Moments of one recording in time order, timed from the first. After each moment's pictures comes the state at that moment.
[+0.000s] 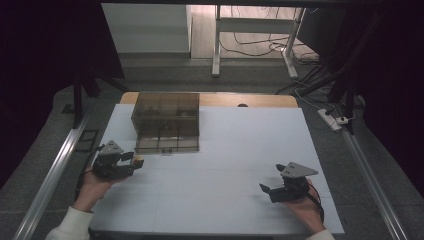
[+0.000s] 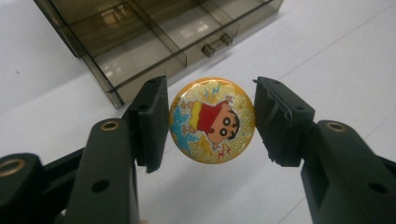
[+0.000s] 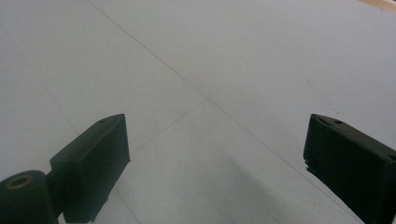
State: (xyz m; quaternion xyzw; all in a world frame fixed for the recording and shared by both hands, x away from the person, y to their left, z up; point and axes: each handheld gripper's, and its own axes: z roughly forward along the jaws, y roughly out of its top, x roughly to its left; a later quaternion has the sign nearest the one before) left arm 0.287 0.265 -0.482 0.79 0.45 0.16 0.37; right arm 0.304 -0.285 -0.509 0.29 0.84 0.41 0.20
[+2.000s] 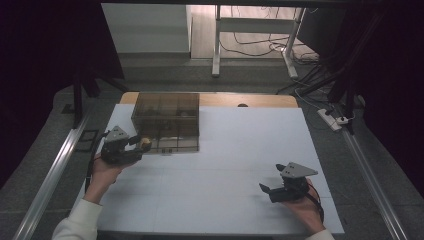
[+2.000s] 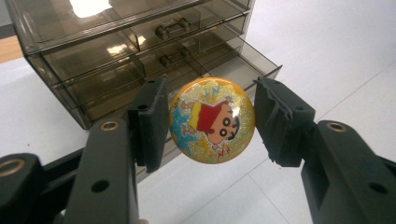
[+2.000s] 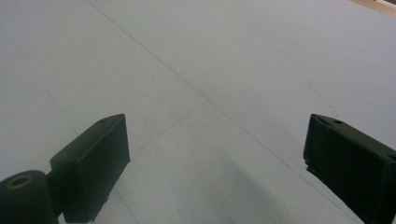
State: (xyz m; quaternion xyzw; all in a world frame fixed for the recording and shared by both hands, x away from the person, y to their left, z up) left arm 0.318 0.245 -0.461 0.77 0.44 0.20 0.42; right arm 0.304 -0.284 -0.509 0.29 0.84 0.41 0.20
